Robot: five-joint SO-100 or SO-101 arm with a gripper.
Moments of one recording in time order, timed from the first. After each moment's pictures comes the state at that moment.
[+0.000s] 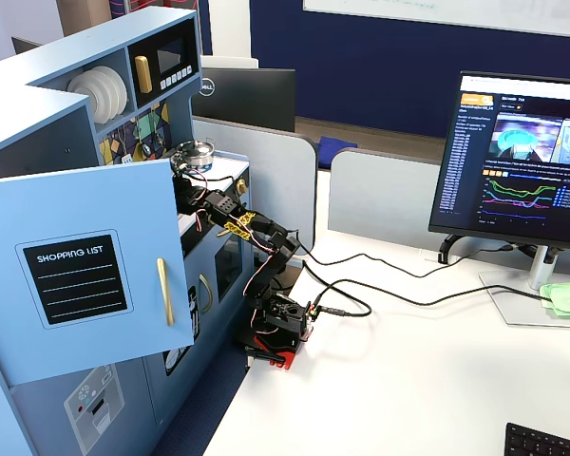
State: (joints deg) arm 3.2 121.3 99.5 15.3 -97.2
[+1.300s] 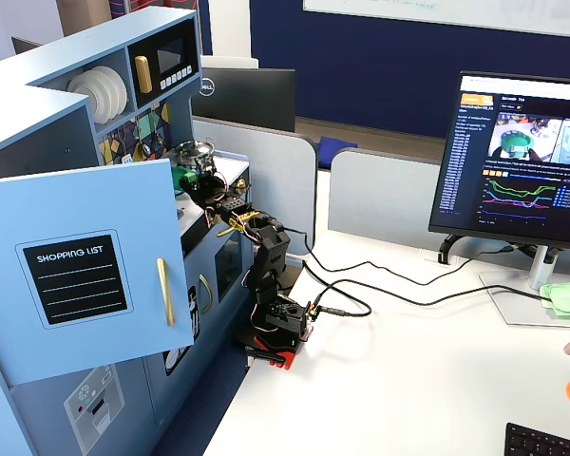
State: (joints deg) arm 31.0 109.6 114.5 -11.4 -98.4
